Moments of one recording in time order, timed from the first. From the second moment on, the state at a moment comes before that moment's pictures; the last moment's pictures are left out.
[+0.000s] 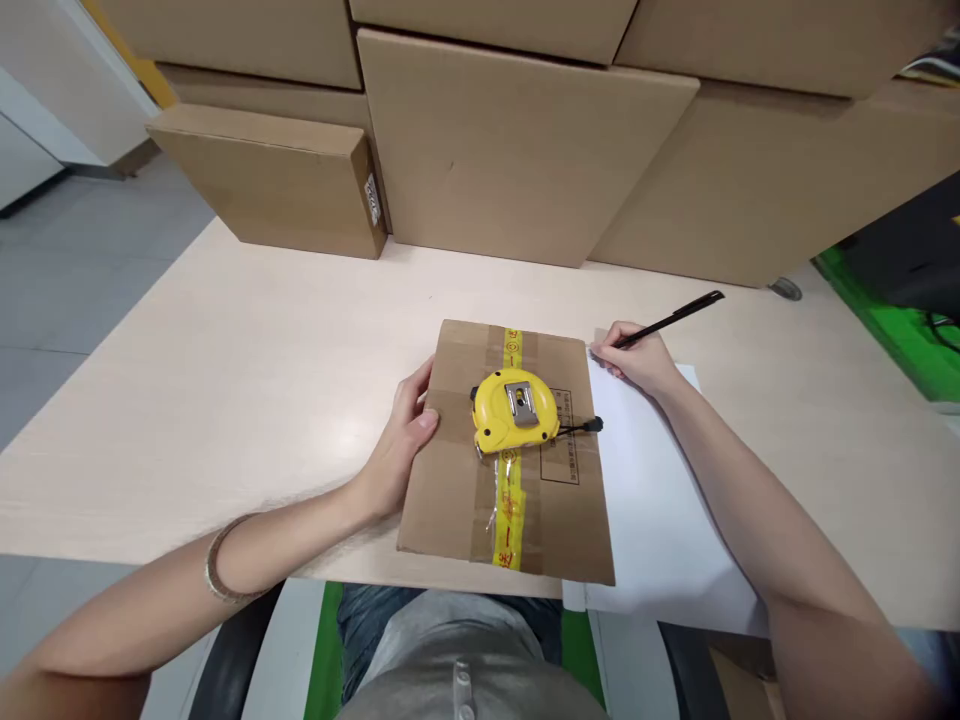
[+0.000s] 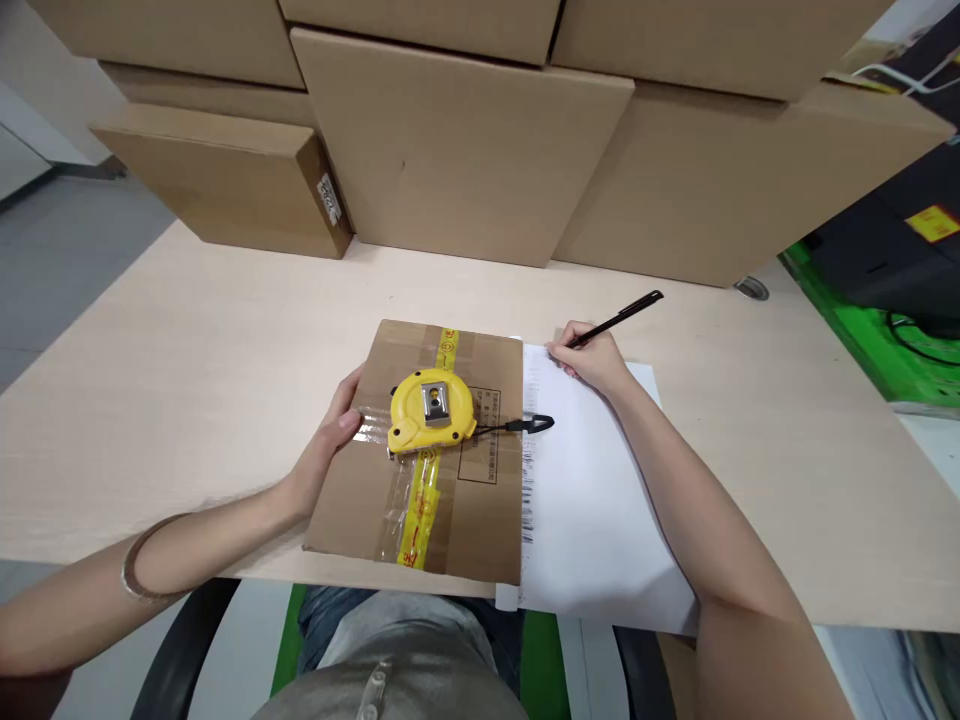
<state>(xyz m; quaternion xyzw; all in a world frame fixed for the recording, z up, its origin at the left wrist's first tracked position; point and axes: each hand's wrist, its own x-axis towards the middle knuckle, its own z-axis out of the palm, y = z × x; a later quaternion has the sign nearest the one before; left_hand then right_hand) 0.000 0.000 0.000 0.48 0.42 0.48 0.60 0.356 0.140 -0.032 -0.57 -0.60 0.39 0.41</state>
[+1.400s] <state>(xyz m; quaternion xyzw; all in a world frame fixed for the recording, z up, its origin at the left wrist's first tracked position) -0.001 0.003 0.000 0.48 0.42 0.48 0.60 0.273 0.058 0.091 -0.37 -0.88 0.20 0.22</state>
